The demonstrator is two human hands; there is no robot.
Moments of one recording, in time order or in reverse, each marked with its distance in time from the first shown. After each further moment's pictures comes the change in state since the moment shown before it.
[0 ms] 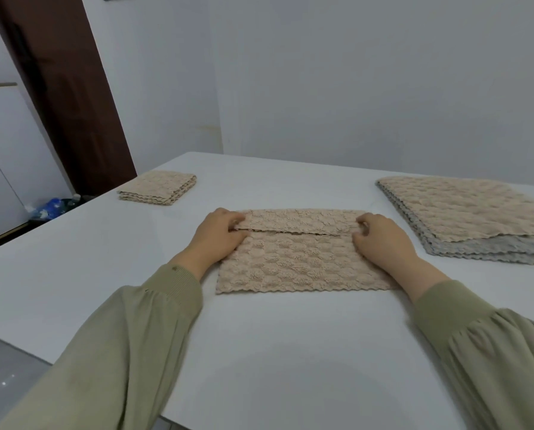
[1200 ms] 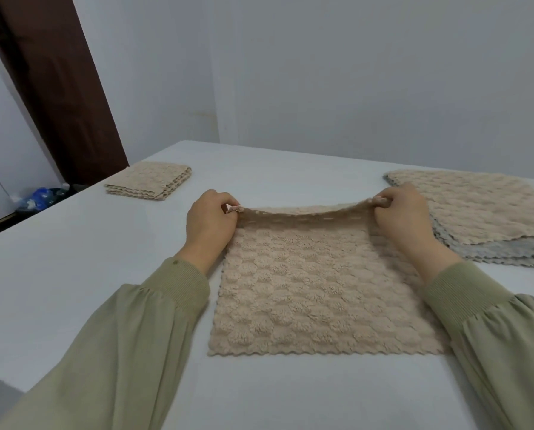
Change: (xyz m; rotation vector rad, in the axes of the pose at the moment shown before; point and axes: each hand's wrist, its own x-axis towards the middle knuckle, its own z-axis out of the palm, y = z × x) left_hand 0.013 0.010 -0.002 -0.094 0.366 -0.032; right_hand 0.041 0.003 -0.004 0.197 0.286 -0.016
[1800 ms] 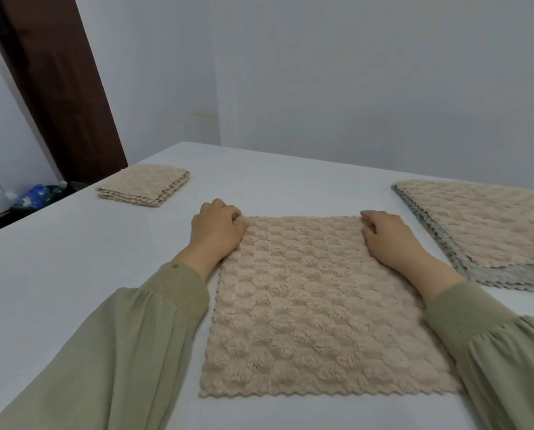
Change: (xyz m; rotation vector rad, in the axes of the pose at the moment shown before) left_hand 0.034 -0.019 0.028 0.323 -0.280 -0.021; right_hand 0.015 0.013 0.032 -0.263 -0.364 -0.061
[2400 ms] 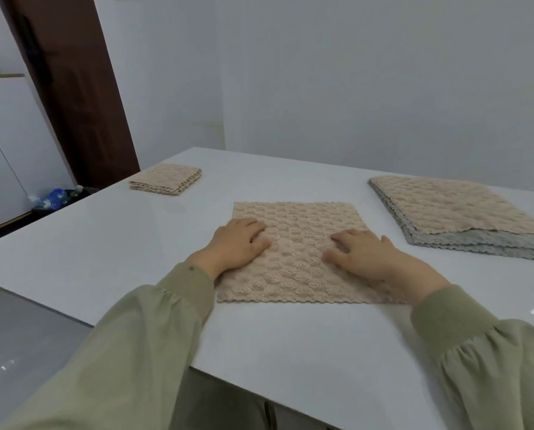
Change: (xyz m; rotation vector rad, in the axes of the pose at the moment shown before) left_hand -0.102 0.029 -0.024 0.106 -0.274 0.272; right_hand -0.122 -0.032 -0.044 -0.150 -0.318 -0.111
